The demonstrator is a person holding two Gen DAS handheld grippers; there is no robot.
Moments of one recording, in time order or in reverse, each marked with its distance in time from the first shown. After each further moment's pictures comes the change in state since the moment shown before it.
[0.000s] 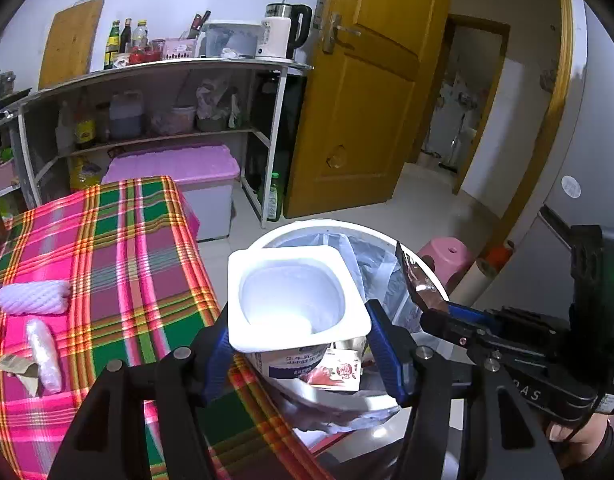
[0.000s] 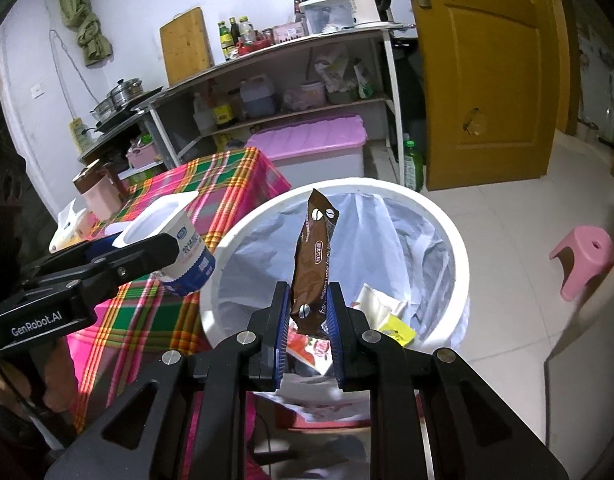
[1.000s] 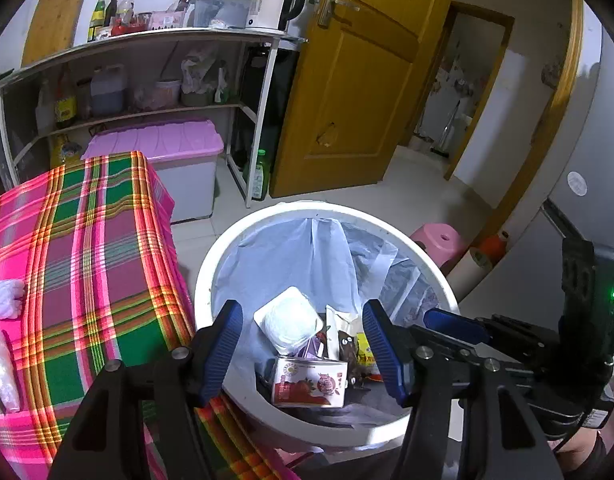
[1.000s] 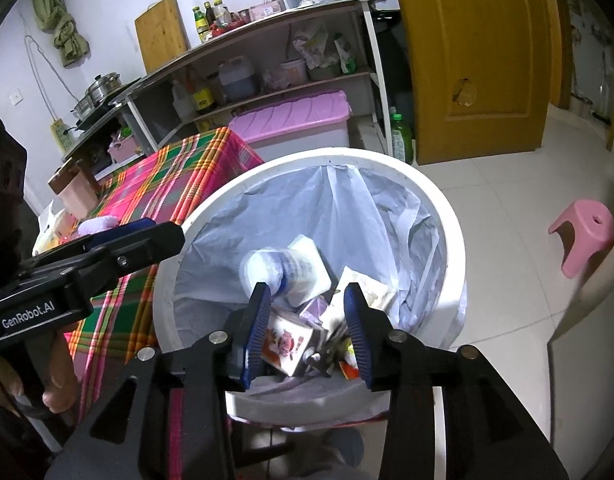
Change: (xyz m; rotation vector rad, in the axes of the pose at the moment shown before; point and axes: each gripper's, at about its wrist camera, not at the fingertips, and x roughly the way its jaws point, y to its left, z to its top) left arm 0.048 0.001 0.006 -0.024 0.079 -0.053; right arm 0.032 -0.027 -0.002 0.056 0.072 -0.022
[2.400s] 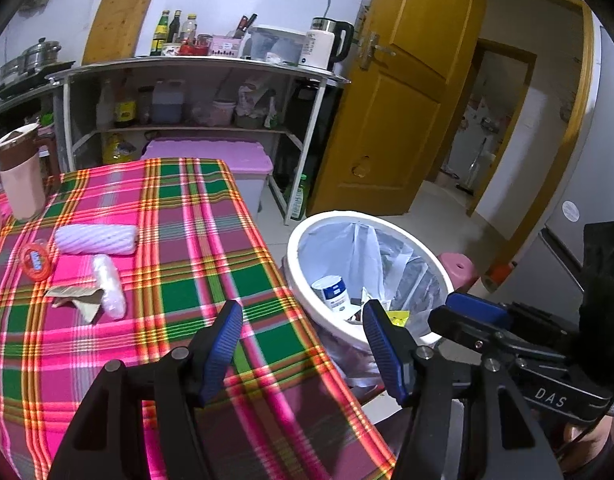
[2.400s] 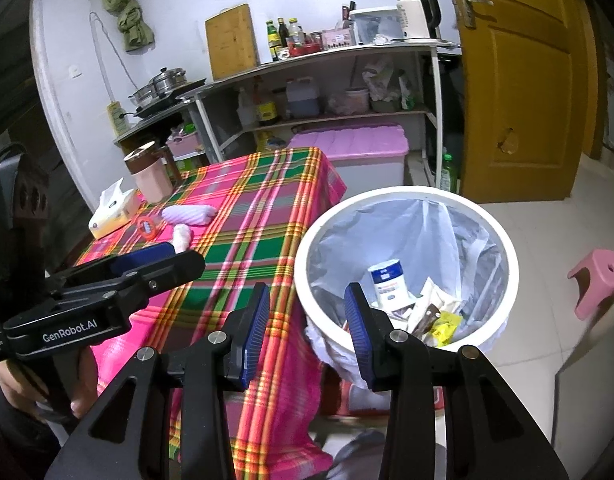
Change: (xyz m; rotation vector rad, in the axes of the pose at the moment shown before) left arm -0.125 0.033 -0.053 -0.097 -0.116 0.098; right arm -0.067 0.093 -0.023 -0.153 -0.085 0.109
